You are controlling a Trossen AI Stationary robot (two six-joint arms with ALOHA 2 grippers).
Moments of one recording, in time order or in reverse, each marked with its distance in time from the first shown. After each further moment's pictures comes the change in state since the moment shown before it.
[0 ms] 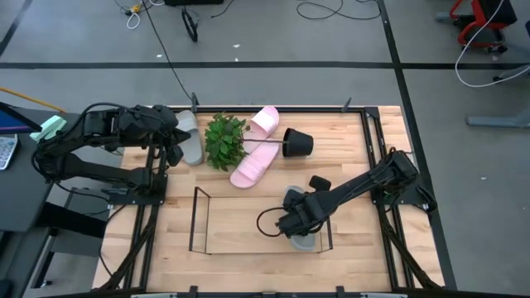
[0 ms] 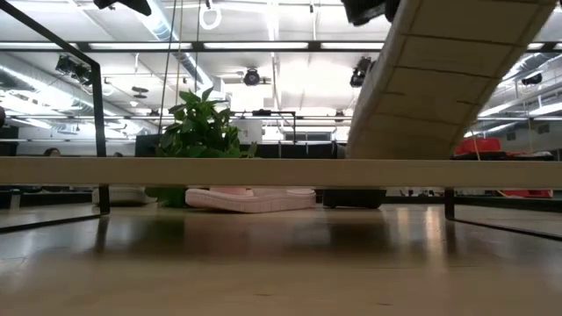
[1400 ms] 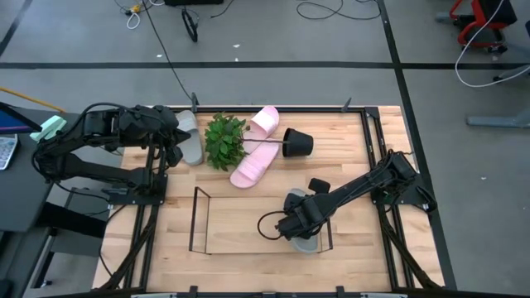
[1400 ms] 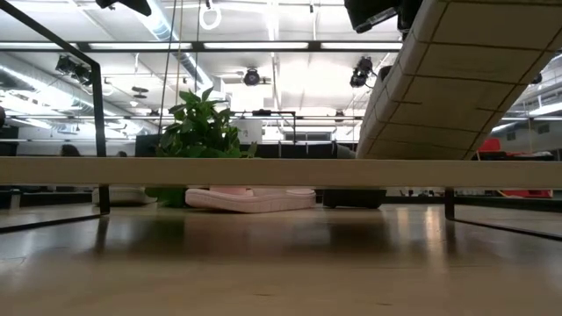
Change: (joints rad) left arm 0.000 0.000 0.000 0.000 0.000 0.043; right arm 0.011 0.015 0.000 0.001 -0.054 -0.048
